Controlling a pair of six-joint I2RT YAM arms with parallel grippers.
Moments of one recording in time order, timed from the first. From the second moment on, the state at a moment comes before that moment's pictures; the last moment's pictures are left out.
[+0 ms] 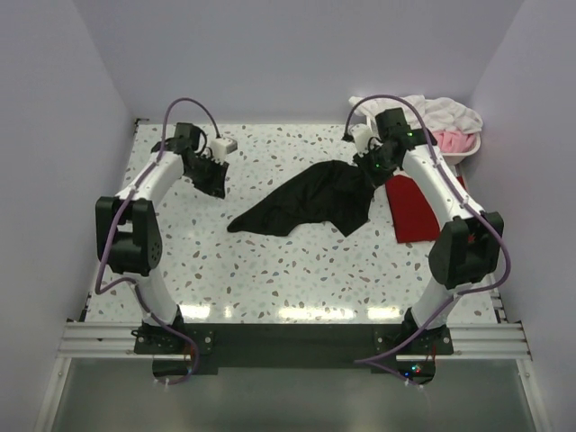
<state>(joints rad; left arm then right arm) -0.08 1.85 1.47 -0.79 0.40 0.38 0.24 1.74 1.61 -0.98 -0.17 -0.45</state>
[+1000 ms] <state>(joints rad) -0.16 1.89 1.25 -0.66 0.36 0.39 0.08 1.81 1.90 -1.13 -0.30 -0.37</state>
